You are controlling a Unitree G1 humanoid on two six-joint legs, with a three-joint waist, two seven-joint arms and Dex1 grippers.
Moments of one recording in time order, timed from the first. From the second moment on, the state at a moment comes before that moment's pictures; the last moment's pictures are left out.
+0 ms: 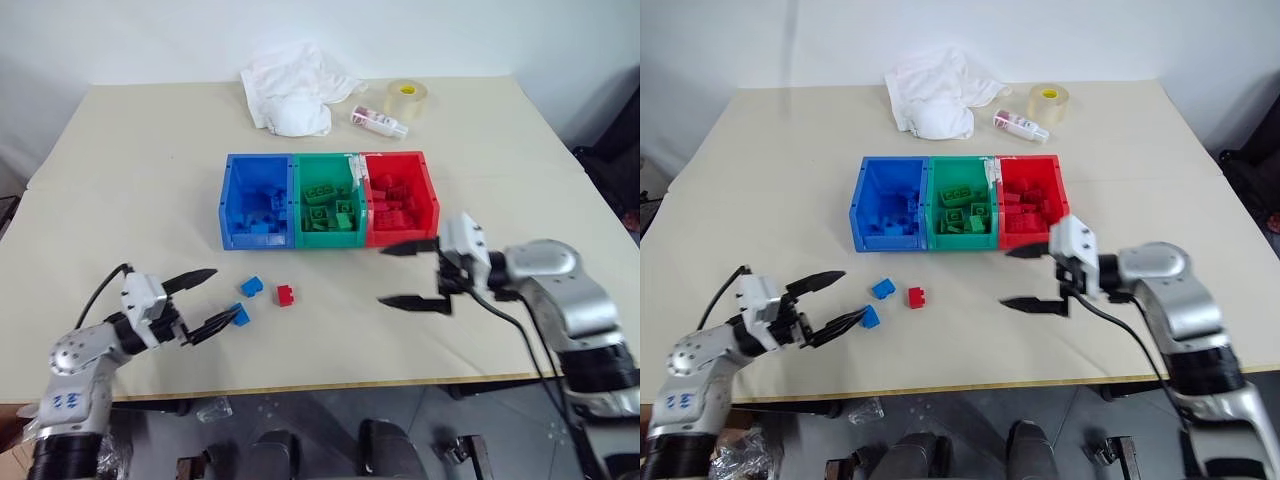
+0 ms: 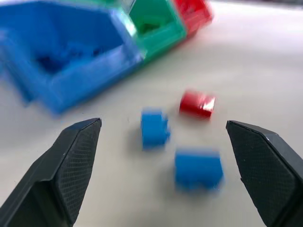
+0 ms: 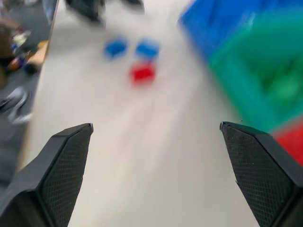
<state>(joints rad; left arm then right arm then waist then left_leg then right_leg) 0.04 0.63 0.33 0.02 -0.48 -0.03 -1.02 -0.40 -0.80 0.03 -0.08 0.44 0.36 1.33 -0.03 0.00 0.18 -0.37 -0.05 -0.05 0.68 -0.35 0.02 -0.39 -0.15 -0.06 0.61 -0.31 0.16</state>
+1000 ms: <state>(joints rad) -0.34 0.65 -0.08 -0.08 -0.30 0.17 -1.01 -0.26 -0.80 -0.04 -0.18 0.46 0.37 1.22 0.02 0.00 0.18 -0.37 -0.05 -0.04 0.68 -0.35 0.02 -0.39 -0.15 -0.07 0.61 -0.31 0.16</state>
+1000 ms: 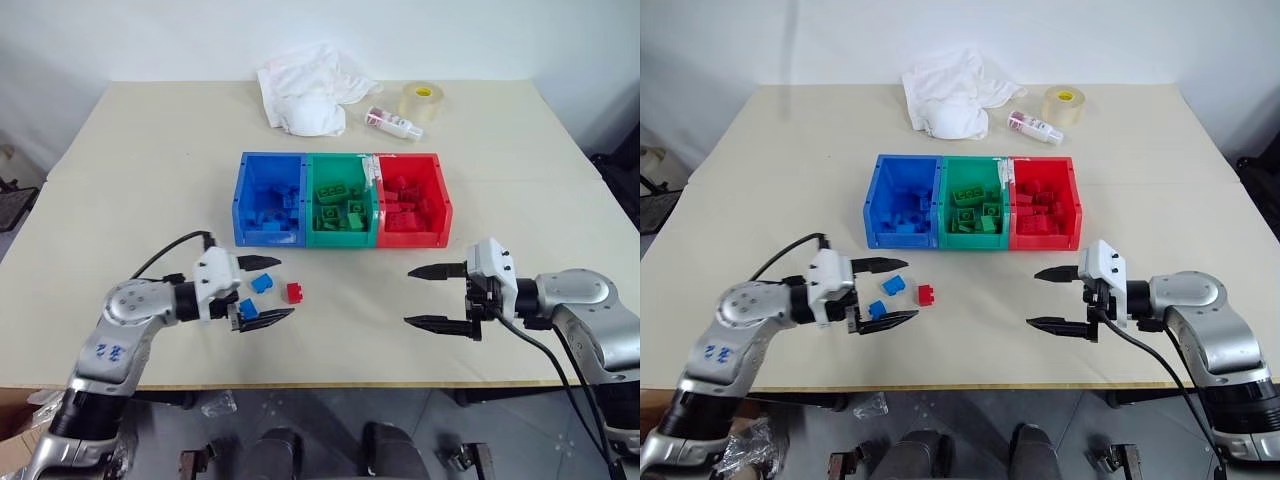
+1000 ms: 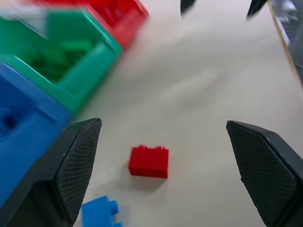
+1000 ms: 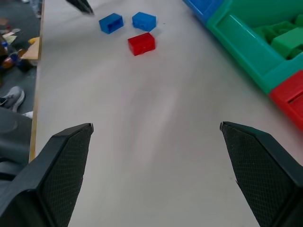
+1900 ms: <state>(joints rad) -0.61 0.57 -0.28 0.25 -0.08 0.07 -1.13 -0.10 -0.79 -0.12 -0.35 0.49 0.39 1.05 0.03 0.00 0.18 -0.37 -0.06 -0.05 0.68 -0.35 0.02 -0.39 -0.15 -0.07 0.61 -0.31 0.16</state>
